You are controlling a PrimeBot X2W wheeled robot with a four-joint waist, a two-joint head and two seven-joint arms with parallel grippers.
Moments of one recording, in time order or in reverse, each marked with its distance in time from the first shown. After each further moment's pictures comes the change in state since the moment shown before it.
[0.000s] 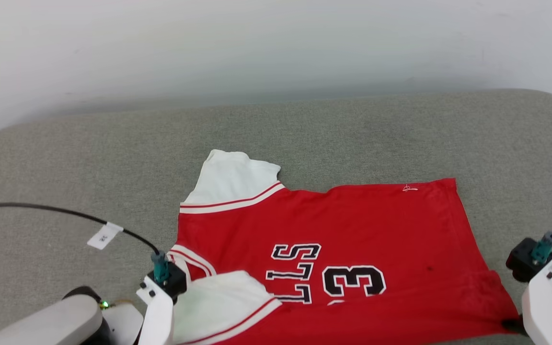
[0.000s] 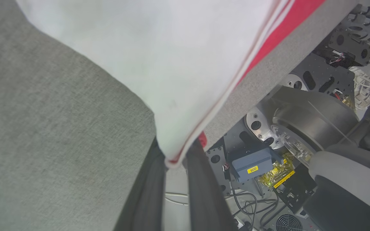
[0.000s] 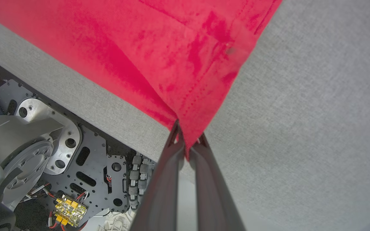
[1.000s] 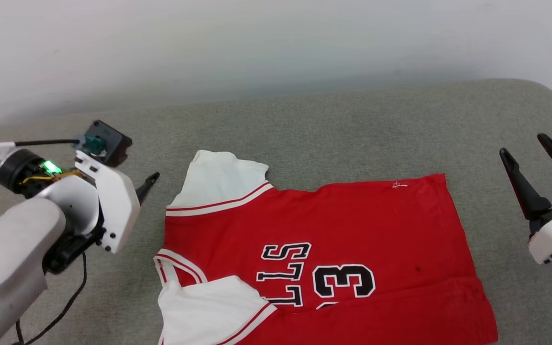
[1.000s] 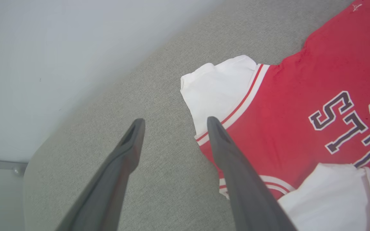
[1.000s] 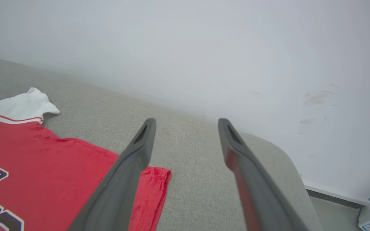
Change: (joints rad) left arm -0.180 -0.023 0.191 0.135 0.276 0.119 -0.483; right arm 0.123 0.360 -0.672 0.230 -0.506 0.000 -0.781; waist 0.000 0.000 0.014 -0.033
